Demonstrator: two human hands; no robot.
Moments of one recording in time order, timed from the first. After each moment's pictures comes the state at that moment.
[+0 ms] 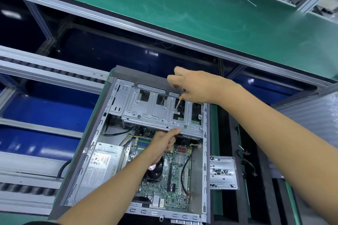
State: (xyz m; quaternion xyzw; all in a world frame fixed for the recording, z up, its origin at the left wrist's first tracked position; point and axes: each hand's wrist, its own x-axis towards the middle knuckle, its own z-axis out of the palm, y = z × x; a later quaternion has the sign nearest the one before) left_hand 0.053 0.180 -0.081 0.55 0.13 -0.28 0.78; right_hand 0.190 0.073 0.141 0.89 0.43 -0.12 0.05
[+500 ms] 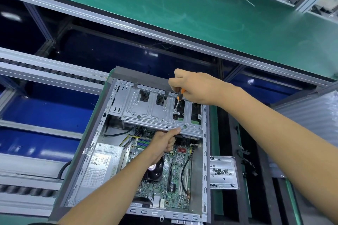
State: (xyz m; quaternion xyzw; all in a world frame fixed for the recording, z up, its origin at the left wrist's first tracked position) left_hand 0.052 0.182 -0.072 0.55 0.12 -0.28 0.78; right_hand 0.189 0.070 0.140 0.90 0.43 -0.10 0.05
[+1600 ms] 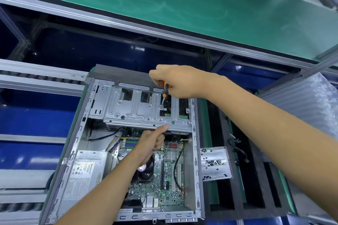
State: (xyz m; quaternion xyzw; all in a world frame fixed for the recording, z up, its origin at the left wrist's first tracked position) left_hand 0.053 0.183 -0.076 0.55 0.13 -0.28 0.78; right_hand 0.191 0.066 0.140 0.90 0.40 -0.18 -0.05
